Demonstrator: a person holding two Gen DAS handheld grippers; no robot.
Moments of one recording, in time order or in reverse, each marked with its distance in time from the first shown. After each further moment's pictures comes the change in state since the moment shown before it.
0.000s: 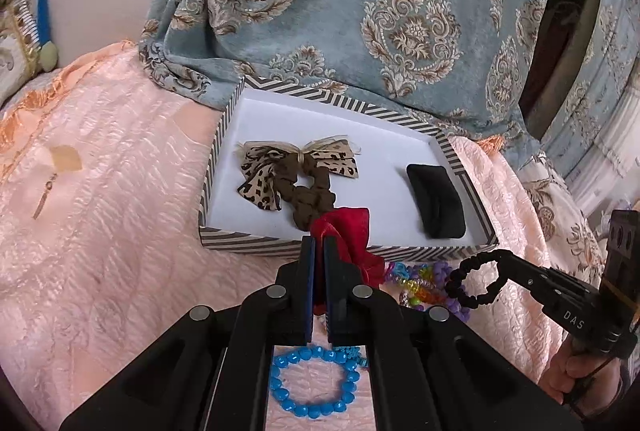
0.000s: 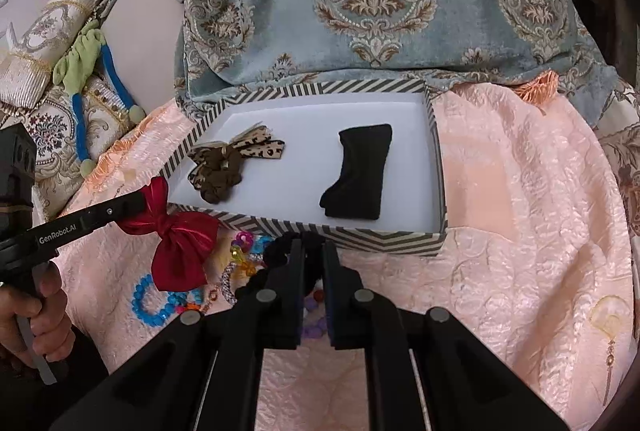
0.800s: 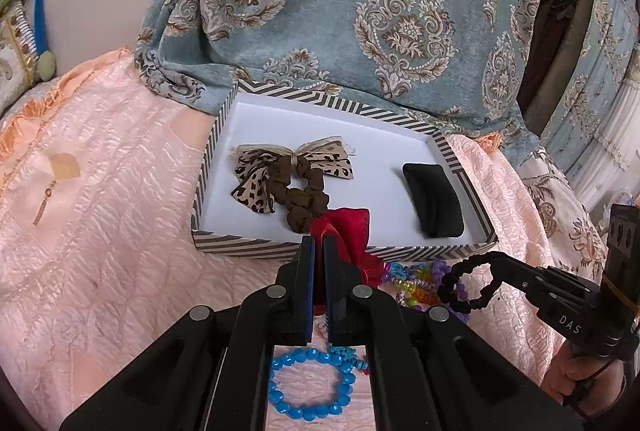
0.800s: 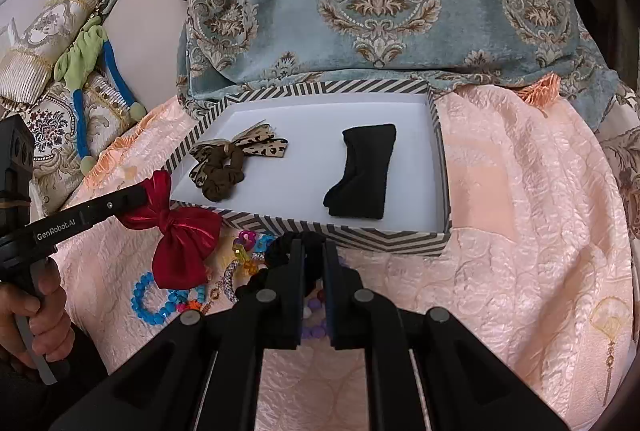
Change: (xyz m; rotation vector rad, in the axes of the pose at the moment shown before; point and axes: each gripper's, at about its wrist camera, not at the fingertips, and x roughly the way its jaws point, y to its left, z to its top) left arm 0.000 -0.010 -0.001 0.032 -0.015 0.013; right arm 0.004 0.005 -0.002 -0.025 0.012 -0.006
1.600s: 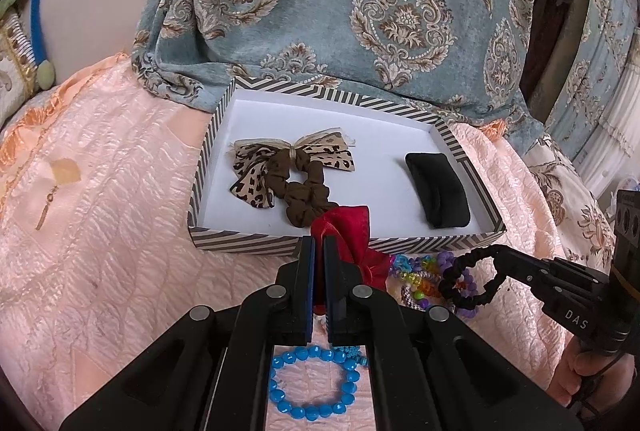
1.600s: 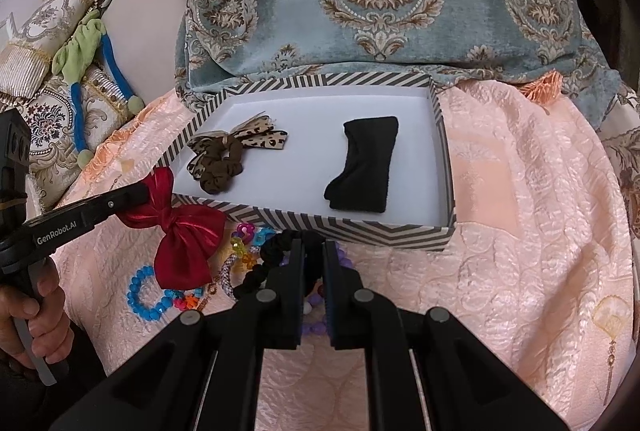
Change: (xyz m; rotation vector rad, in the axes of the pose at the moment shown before) left arm 0.004 -0.006 -0.003 0.037 0.013 0.022; right arm 0.004 0.002 -0.001 -0.003 0.018 -0.007
